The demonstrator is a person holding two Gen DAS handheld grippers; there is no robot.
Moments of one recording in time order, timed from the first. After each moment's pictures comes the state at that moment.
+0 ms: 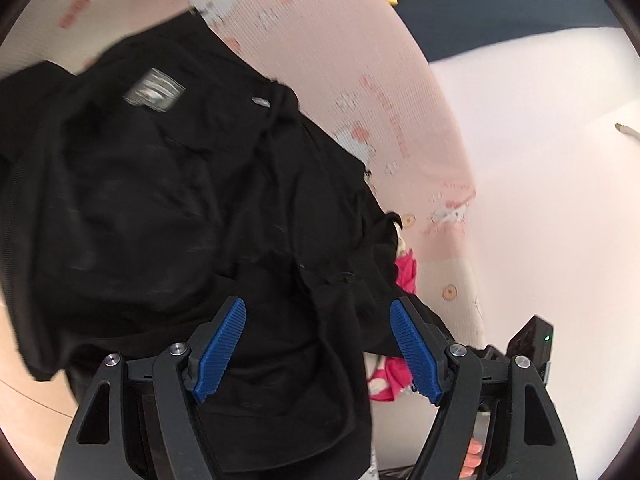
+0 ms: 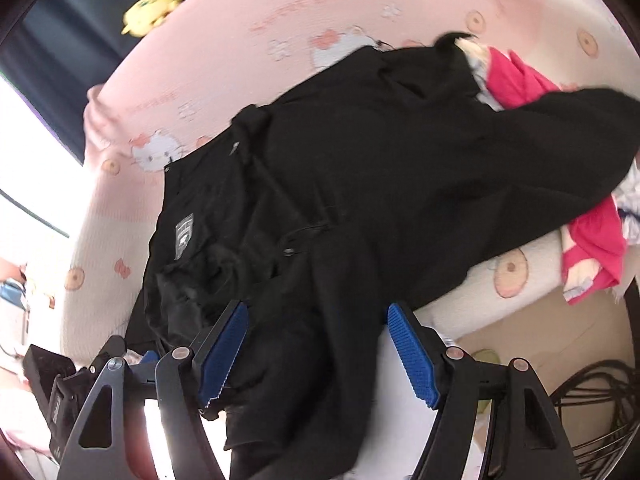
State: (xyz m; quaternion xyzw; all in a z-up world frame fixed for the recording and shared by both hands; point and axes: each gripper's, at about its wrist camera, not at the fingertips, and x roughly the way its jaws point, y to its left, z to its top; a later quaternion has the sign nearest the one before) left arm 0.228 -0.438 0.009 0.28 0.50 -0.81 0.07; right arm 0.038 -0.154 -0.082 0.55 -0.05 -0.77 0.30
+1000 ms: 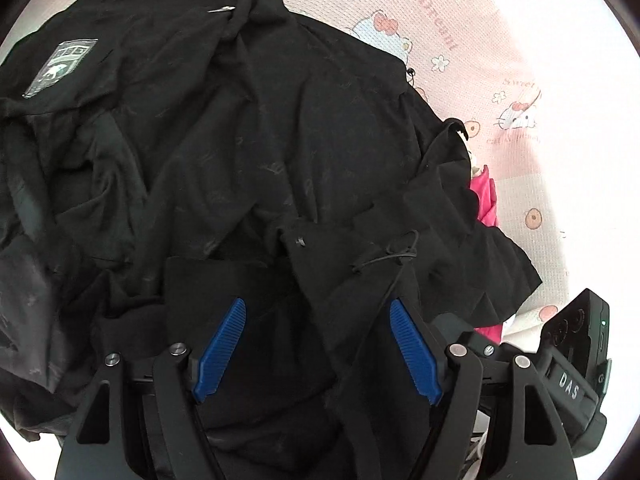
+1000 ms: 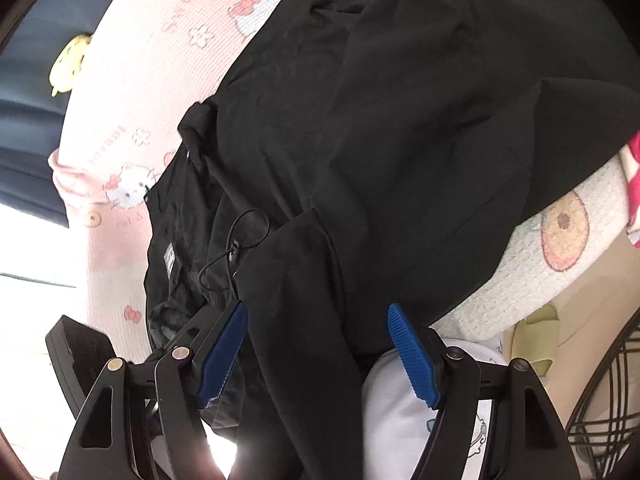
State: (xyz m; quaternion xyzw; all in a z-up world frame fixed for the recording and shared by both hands) left arm 0.082 -0.393 -0.052 0.46 0.40 -0.79 0.08; right arm -0.023 -0.155 -0.188 0.63 -0.17 -0.70 0.28
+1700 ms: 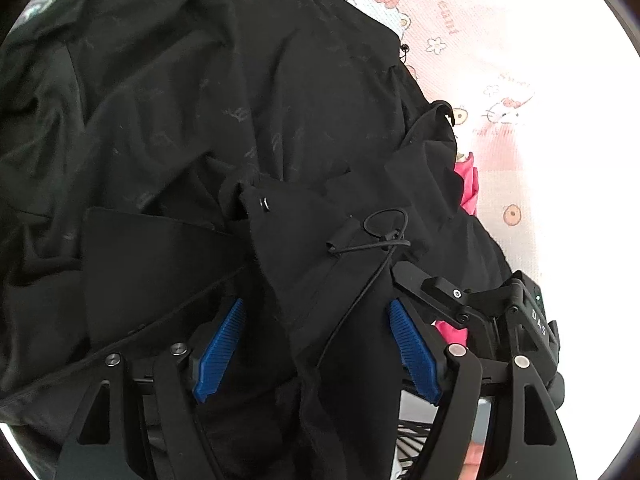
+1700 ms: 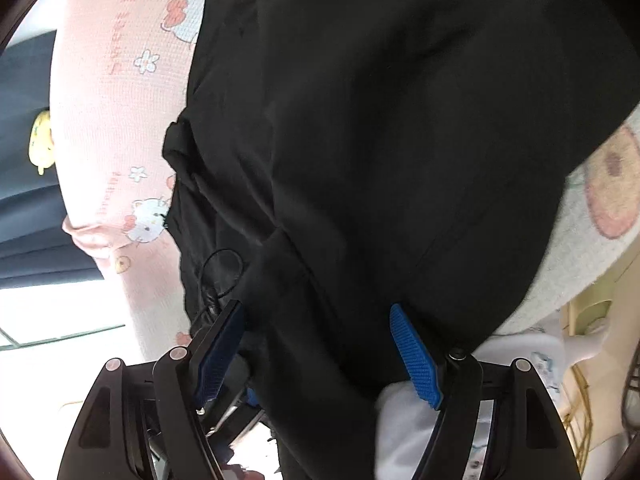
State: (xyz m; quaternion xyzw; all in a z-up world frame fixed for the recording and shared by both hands) left arm 0.066 -0.384 -0.084 0.46 0.47 -0.75 0.03; right arm -0.058 -0.140 -0.246 0.69 -0.32 -0.59 0.26
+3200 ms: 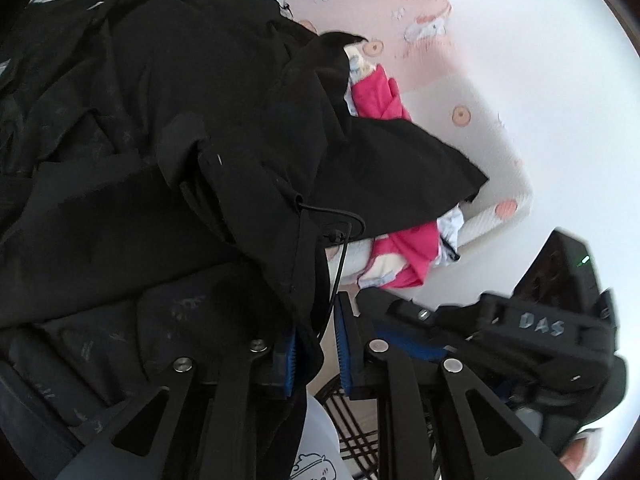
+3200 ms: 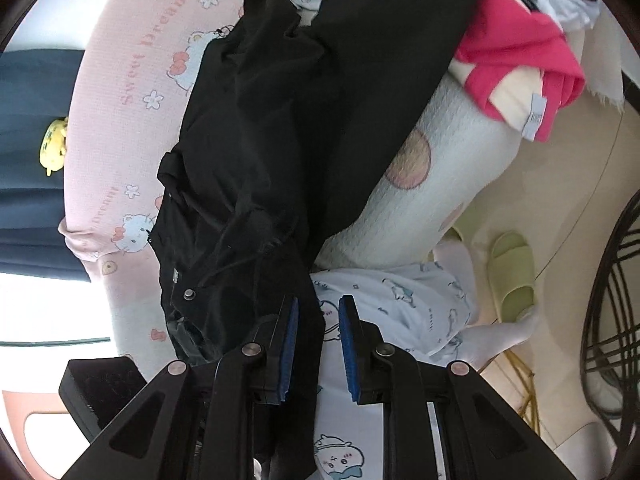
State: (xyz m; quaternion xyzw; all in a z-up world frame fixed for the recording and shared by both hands) left arm 0.094 -0.225 -0.028 0.48 0.33 -0.81 -0.03; right arm 0.023 -0.012 -0.176 0.65 -0.28 -0.68 0.21
